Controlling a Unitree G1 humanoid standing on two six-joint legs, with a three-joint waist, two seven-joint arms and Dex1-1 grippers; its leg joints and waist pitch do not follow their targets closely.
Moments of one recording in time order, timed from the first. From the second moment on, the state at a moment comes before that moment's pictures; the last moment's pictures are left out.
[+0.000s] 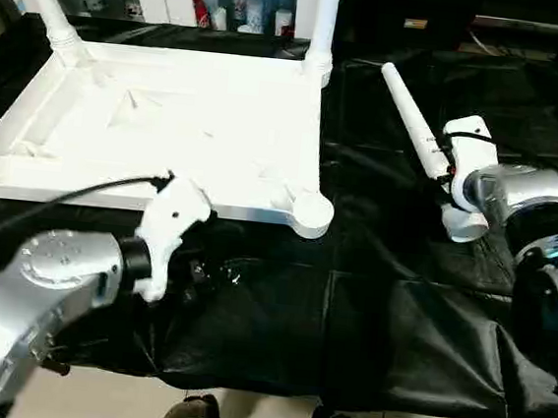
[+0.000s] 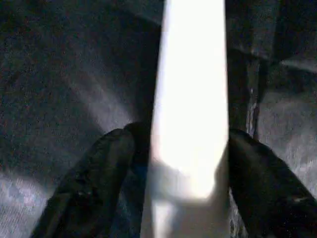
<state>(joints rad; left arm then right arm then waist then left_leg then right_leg) -0.23 0.59 -0.03 -0.58 -0.40 0.93 -0.75 -1.22 -0.44 0.02 1.34 -0.13 0.51 0.44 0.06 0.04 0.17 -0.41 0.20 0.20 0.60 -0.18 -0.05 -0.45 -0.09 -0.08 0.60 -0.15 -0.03</state>
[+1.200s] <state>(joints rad) -0.41 0.43 -0.02 -0.33 -0.36 0.75 -0.59 -1.15 -0.51 -0.33 1.27 0.15 0.36 0.43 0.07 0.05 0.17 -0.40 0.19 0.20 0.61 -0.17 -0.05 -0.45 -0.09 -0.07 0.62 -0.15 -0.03</state>
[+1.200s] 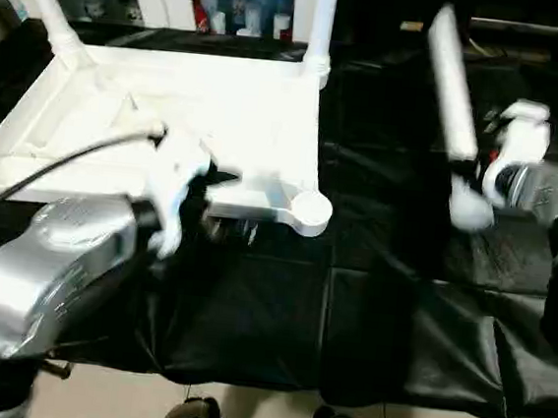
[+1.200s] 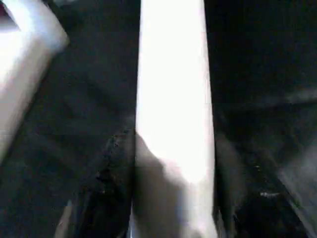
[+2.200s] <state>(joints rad) -0.68 -0.01 0.14 0.02 -0.65 0.84 -0.44 -0.39 -0.21 -0.28 0.11 0.81 0.67 1.00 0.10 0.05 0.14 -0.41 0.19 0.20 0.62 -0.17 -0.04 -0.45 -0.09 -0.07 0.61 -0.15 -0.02</state>
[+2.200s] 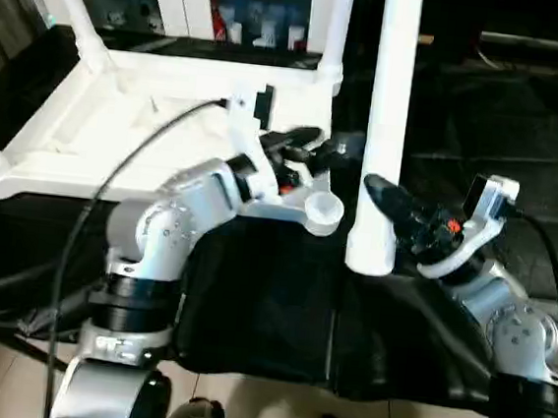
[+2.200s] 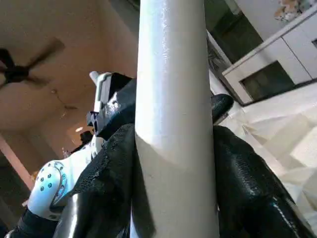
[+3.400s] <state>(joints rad) -0.71 -0.13 0.24 0.08 -0.56 0.76 0.04 -0.48 -0.05 0.09 0.09 0.28 0.40 0.51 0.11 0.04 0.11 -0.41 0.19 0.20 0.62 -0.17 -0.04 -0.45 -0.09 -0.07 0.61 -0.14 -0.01</state>
